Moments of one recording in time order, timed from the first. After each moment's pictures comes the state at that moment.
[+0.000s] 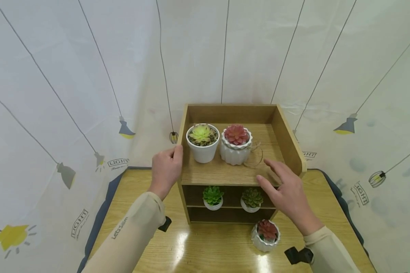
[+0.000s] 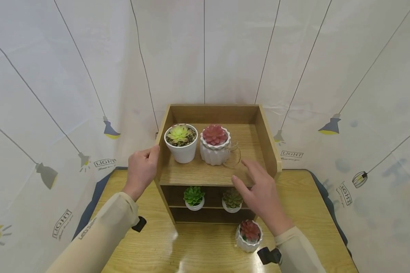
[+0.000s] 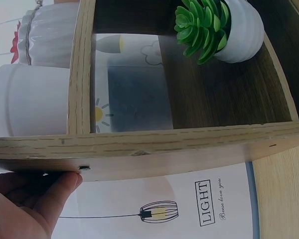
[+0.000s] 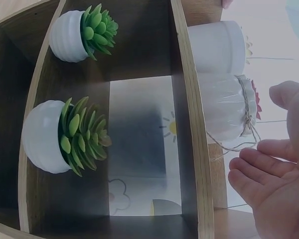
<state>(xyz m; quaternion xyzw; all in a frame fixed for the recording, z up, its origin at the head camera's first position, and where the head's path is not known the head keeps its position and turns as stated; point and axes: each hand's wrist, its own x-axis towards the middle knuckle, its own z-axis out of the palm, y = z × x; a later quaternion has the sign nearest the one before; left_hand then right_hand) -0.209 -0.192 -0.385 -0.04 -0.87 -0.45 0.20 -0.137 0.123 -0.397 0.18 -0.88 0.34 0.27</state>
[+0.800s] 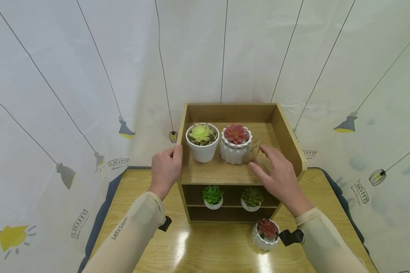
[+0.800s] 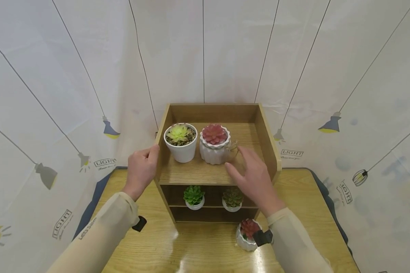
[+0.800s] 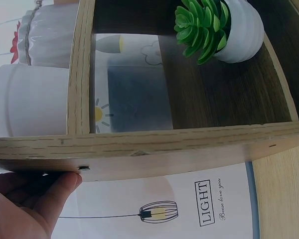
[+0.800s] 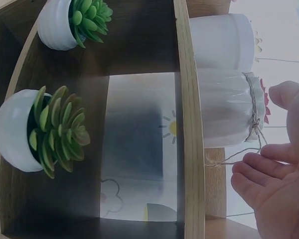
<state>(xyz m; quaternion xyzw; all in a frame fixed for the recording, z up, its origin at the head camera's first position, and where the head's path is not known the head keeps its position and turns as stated) -0.210 -0.192 -0.386 -0.05 -0.87 -0.45 0.20 -0.164 0.113 -0.384 0.16 -0.90 0.33 0.23</state>
